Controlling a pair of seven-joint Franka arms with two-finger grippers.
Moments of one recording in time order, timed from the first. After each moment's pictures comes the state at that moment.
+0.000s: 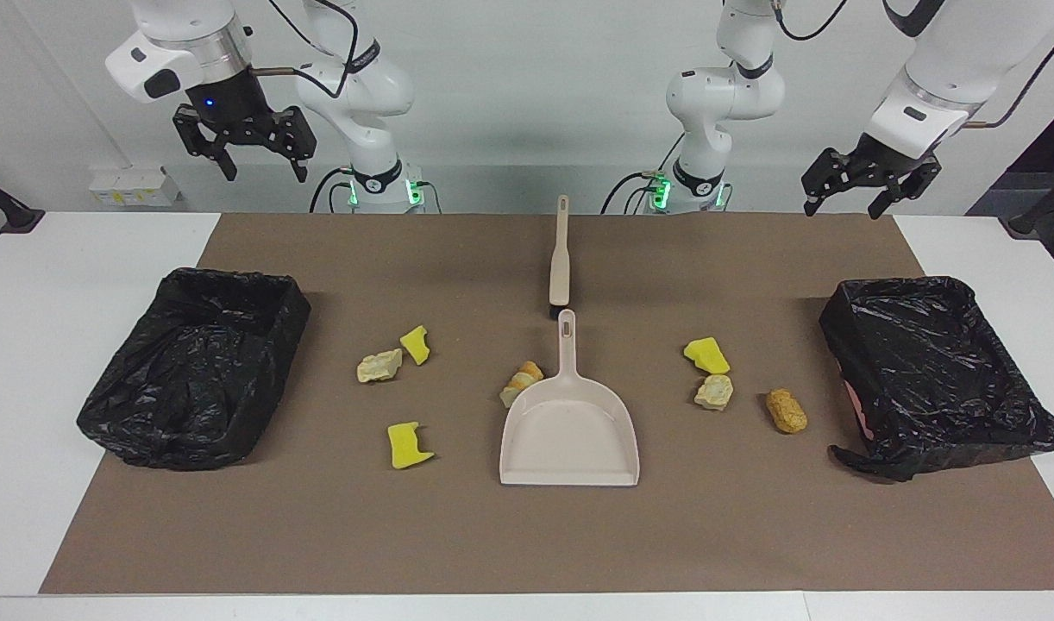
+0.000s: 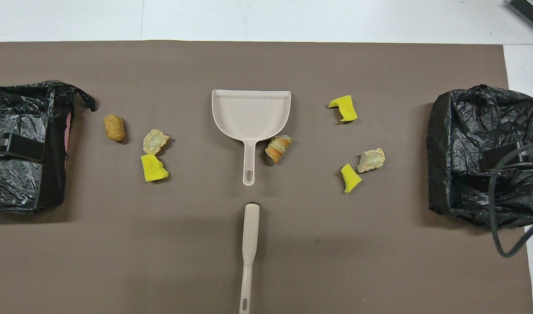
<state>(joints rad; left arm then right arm) -0.08 -0.03 -0.03 -1.56 -0.08 1.43 0.02 -0.09 -0.05 0.13 -1.47 -0.02 1.36 0.05</state>
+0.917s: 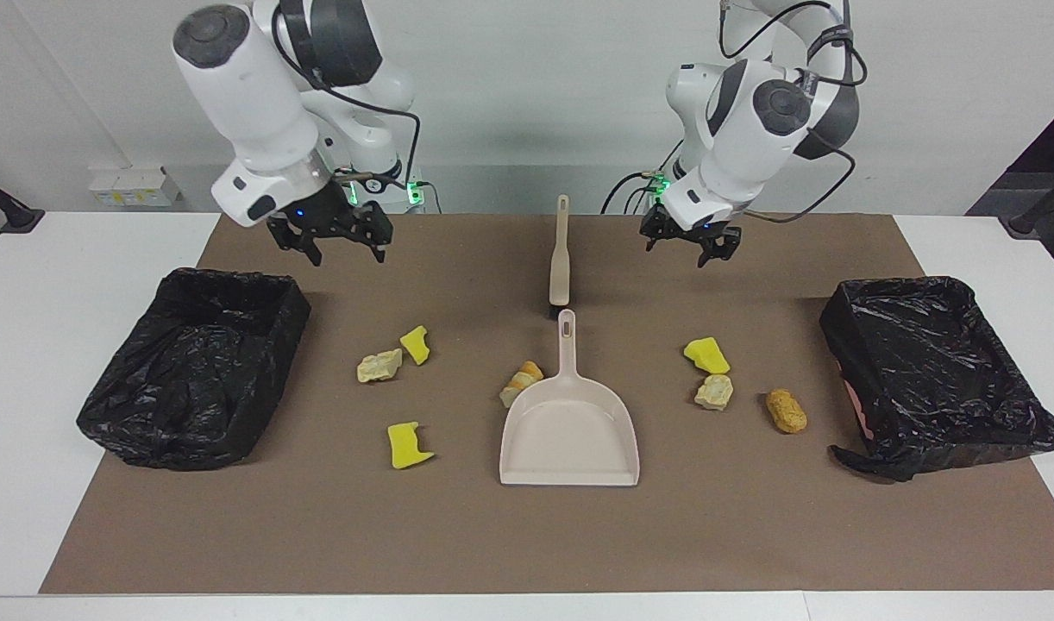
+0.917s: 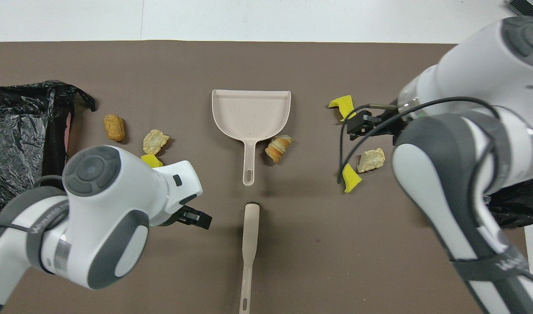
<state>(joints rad) -0.49 -0.11 -0.04 -2.17 -0.18 1.92 -0.09 0.14 0.24 0.15 -1.54 0.09 1.75 0.42</state>
